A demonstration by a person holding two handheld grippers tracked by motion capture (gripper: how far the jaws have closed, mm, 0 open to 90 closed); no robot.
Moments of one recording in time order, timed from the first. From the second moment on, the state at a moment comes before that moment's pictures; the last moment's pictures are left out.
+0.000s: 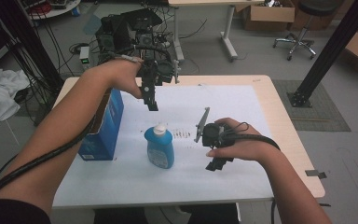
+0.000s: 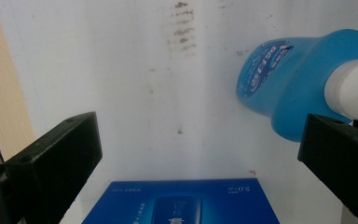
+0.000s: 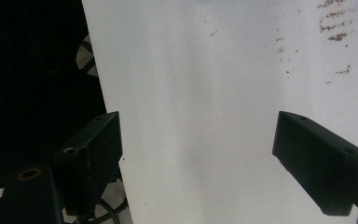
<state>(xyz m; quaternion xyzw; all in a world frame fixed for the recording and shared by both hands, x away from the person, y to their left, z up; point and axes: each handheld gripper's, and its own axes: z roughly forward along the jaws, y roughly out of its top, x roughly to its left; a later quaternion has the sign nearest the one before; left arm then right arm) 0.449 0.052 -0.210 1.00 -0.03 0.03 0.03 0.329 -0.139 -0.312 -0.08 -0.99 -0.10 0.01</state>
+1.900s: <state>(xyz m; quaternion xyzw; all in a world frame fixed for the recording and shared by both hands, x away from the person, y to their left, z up) 0.443 0.055 -0.204 1.00 -0.04 0.04 0.03 0.332 -0.136 -0.309 -0.09 -0.99 -0.10 0.01</state>
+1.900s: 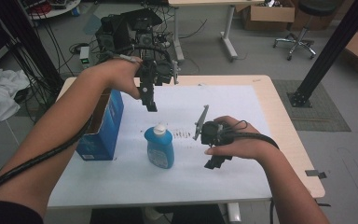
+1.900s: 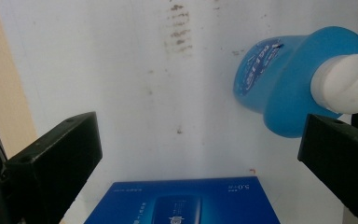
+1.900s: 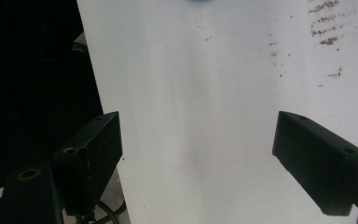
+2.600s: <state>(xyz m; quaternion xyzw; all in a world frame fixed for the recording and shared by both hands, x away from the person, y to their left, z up) 0.450 0.056 -0.203 1.00 -0.03 0.04 0.04 0.335 -0.134 -0.309 -0.08 -0.99 -0.10 0.01</state>
